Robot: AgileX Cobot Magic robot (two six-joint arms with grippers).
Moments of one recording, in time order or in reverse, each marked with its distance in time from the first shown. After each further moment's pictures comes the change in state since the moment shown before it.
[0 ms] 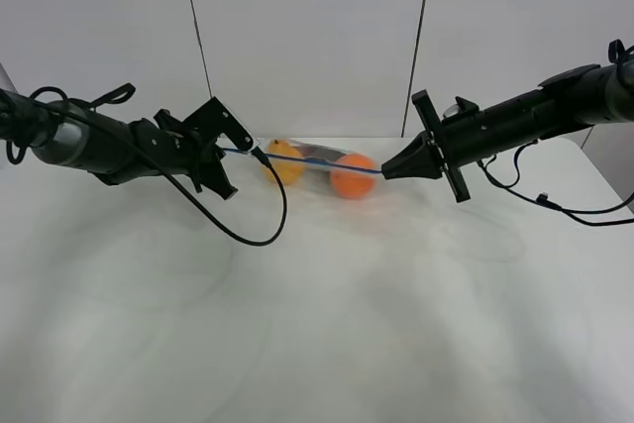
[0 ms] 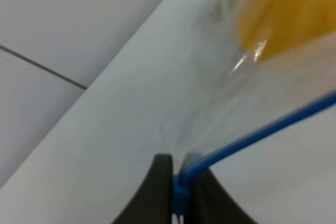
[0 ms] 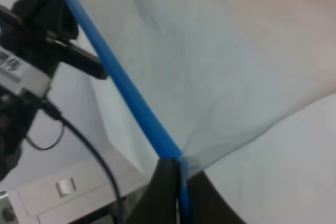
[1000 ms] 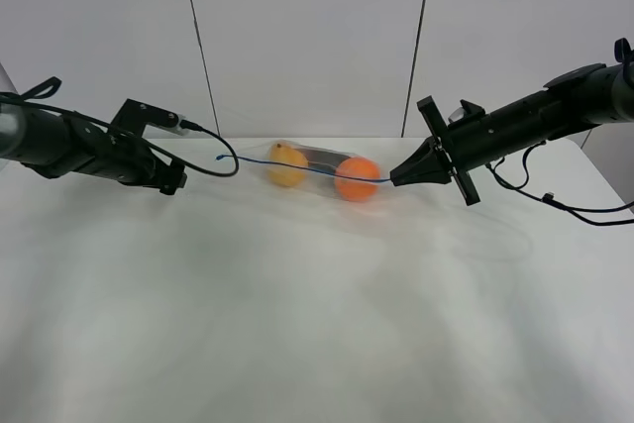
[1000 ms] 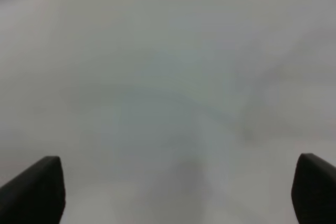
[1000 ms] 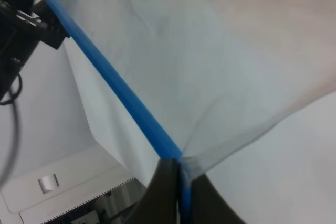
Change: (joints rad) left arm 0.244 0.000 -0.014 -0.026 0.246 -0.379; right arm -0.012 0.000 -0.002 -0.058 0.014 0.000
